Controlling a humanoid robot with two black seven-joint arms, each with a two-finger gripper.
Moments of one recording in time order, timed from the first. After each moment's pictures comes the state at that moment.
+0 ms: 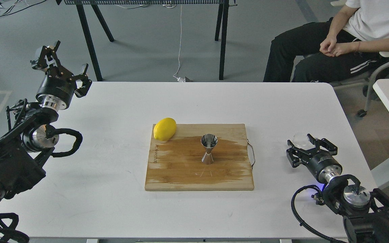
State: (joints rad) left arm -0.69 0.33 -0.84 -0.58 0.14 -0.32 -0.49; right arm 0.31 -0.17 1.19 0.58 0.39 0.33 -0.17
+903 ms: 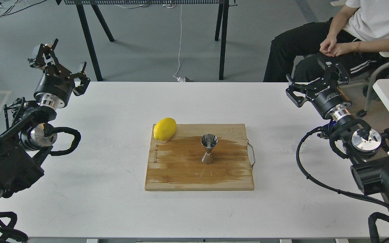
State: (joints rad) left arm -0.70 0.34 -0.84 -0.58 0.14 -0.32 -0.49; right arm 0.63 -0.27 1.17 0.67 0.19 0.49 -0.09
